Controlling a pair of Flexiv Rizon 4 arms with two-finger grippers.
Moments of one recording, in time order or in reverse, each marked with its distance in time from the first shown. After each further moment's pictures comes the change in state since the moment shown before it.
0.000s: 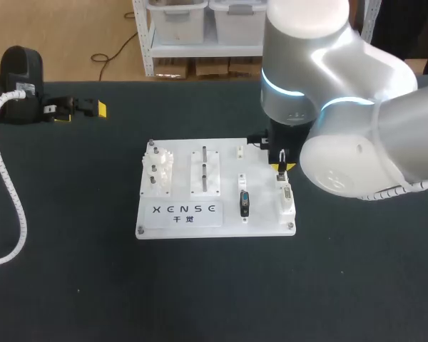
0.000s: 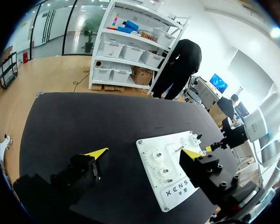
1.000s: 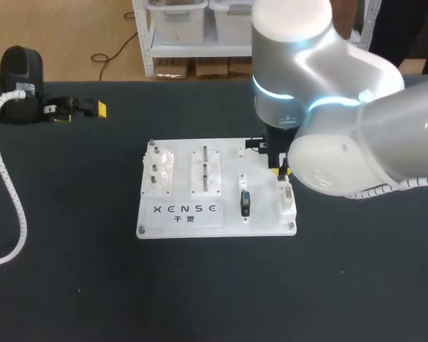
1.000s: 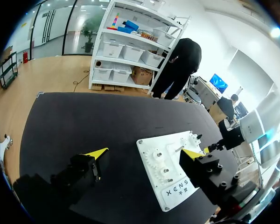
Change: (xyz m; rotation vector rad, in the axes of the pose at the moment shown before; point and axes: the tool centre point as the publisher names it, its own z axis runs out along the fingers) left arm 0.000 0.000 0.000 0.000 0.000 0.000; right arm 0.004 -0.003 0.013 0.059 0.031 0.015
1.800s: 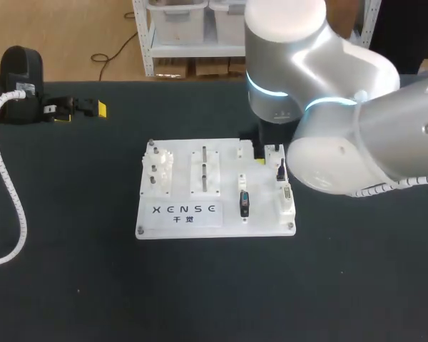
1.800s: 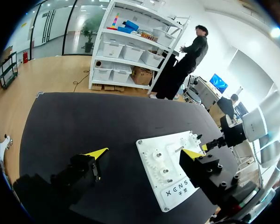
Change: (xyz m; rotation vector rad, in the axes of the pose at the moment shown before) left arm 0.000 0.000 0.000 0.000 0.000 0.000; right arm -0.018 0.014 -0.018 -0.020 -0.080 -0.022
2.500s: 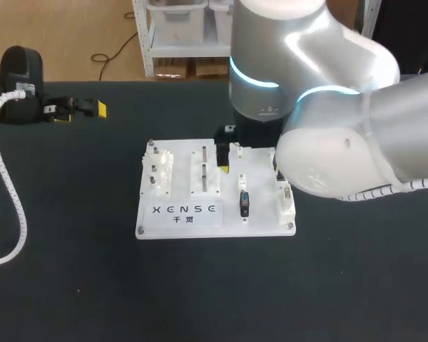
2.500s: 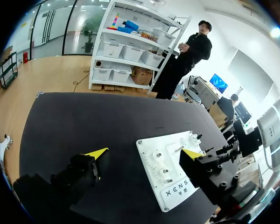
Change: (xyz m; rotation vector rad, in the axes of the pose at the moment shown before) left arm 0.000 0.000 0.000 0.000 0.000 0.000; right arm 0.049 0.051 -0.051 -0.108 0.069 -0.083
